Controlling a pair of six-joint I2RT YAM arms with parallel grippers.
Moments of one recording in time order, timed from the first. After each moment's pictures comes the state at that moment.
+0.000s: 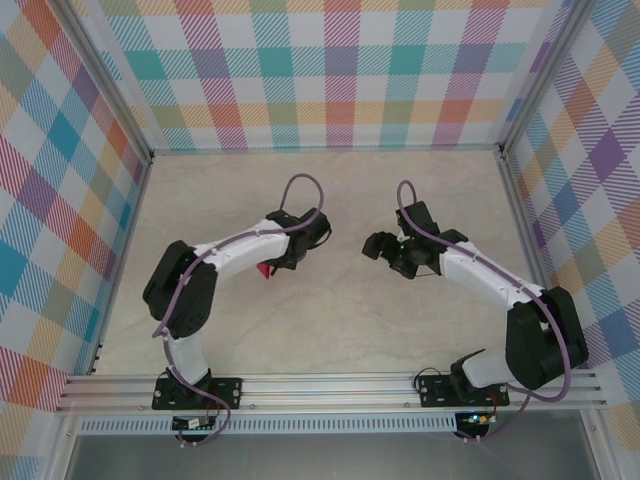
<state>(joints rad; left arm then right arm) -0.73 1.86 1.37 -1.04 -0.64 -0.58 0.45 1.39 0.90 -0.53 -0.23 0.82</state>
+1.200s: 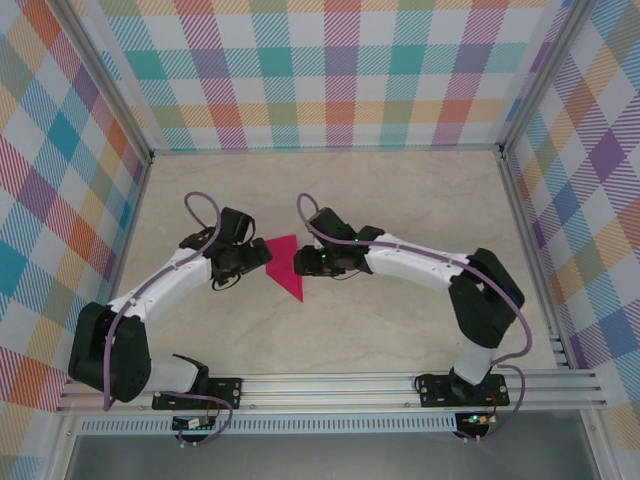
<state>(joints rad) -0.35 1.33 0.88 -0.68 -0.07 -0.82 0.88 1.77 1.28 -0.46 -0.18 0.73</state>
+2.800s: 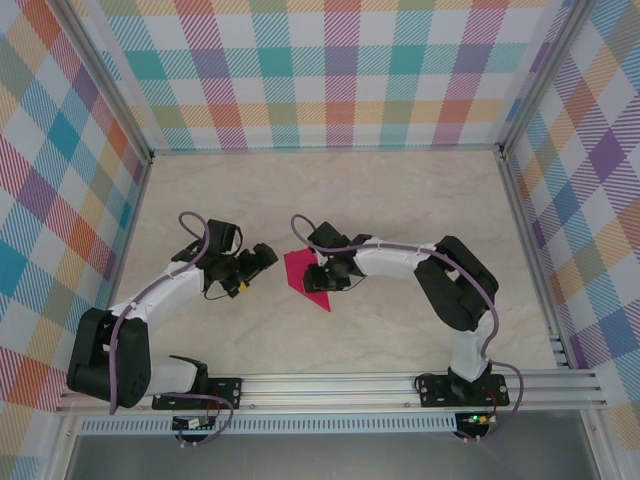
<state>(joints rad) -0.26 1.31 0.72 -0.45 0.32 -0.86 0.83 1.91 1.18 -0.44 -0.27 0.59</state>
